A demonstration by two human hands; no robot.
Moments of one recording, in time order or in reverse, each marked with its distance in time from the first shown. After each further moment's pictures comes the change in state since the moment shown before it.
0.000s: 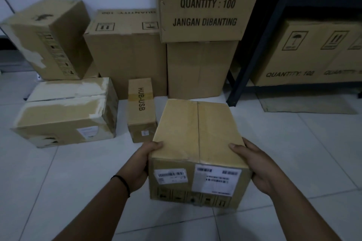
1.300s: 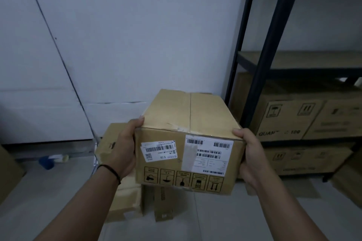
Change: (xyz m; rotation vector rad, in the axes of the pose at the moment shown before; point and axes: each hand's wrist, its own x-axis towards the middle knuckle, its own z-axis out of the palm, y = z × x) left_hand -0.377 0.509 0.187 -0.004 0.032 0.551; right_hand -0.367 -0.514 0.059 0.360 -0.138 -0.331
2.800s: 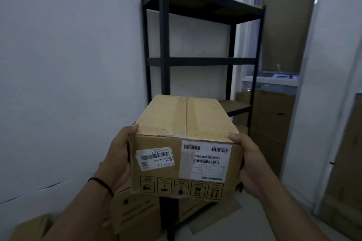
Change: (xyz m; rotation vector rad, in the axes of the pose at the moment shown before) left_hand -0.120 0.169 0.221 -0.145 -0.592 0.009; right_hand -0.232 -0.211 -0.068 0.043 0.185 -0.472
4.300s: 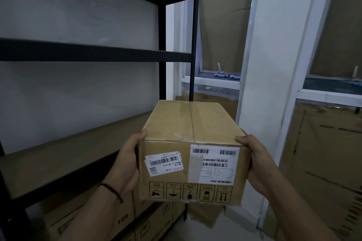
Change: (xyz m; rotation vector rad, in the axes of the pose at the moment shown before) left_hand 0.436 -0.251 0.249 -0.133 -0.228 -0.275; right_hand 0.314 -0.109 -0.341 -0.112 0.303 -0.097
